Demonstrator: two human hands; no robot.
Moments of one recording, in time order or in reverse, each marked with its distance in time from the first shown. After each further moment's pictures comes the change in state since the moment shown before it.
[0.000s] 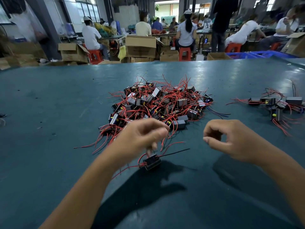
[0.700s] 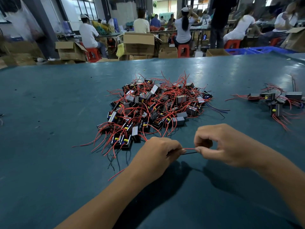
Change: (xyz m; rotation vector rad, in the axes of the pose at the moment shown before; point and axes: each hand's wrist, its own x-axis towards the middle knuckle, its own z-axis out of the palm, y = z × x) left_hand -0.004 -0.018 0.056 0.607 -0.043 0.218; right_hand -0.001 -0.015 0.013 -0.039 -0.150 -0.113
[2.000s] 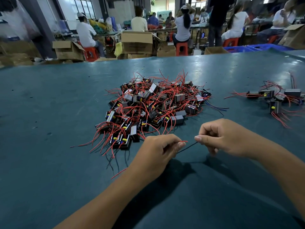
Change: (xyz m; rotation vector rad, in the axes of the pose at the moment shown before) left_hand -0.004 0.002 0.003 -0.191 0.139 -0.058; right_hand 0.003 0.014 0.000 0.254 -0.036 0.410
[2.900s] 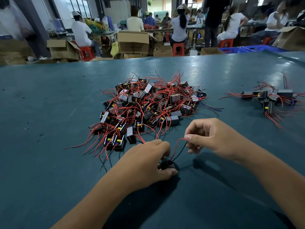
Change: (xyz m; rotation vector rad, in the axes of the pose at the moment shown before) left_hand -0.006 0.005 -0.020 0.486 -0.425 -0.050; right_hand 0.002 -0.010 0.016 0.465 0.047 -0.030
